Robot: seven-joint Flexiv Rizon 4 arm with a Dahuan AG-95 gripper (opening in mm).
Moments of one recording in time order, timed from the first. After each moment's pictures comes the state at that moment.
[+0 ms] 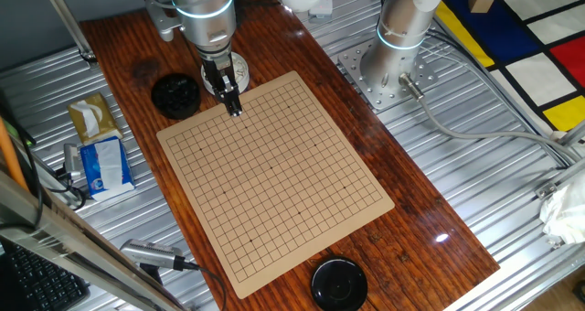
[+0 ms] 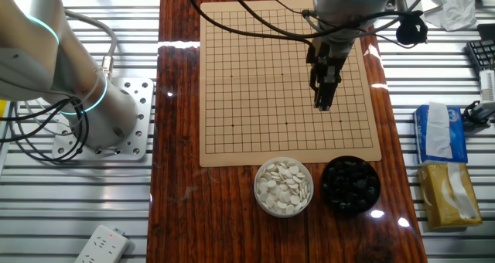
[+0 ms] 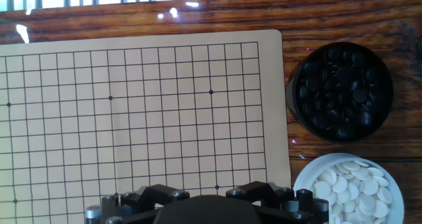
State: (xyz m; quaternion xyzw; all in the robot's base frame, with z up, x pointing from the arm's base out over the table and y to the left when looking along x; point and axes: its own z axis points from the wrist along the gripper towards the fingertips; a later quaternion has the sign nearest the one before) arm 0.500 0.000 0.170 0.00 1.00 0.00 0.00
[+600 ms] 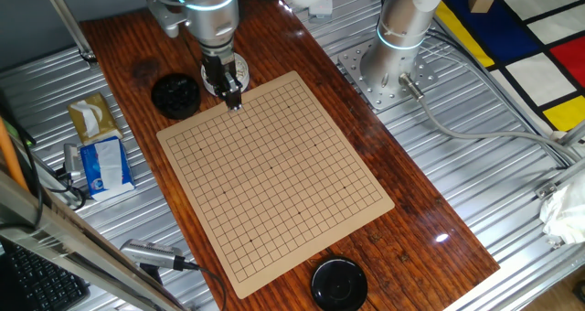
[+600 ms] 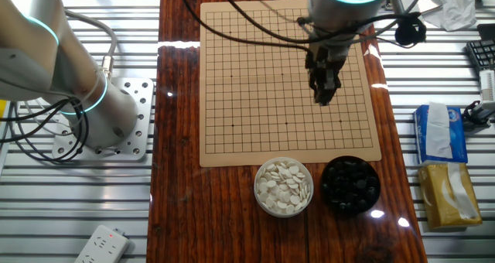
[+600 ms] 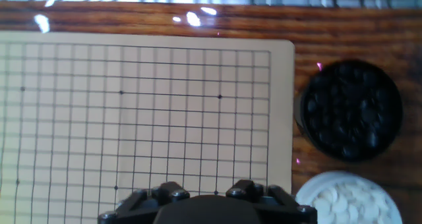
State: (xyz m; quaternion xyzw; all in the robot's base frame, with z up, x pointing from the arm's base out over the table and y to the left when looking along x) arm 0.498 -0.002 0.172 -0.08 1.00 0.02 0.03
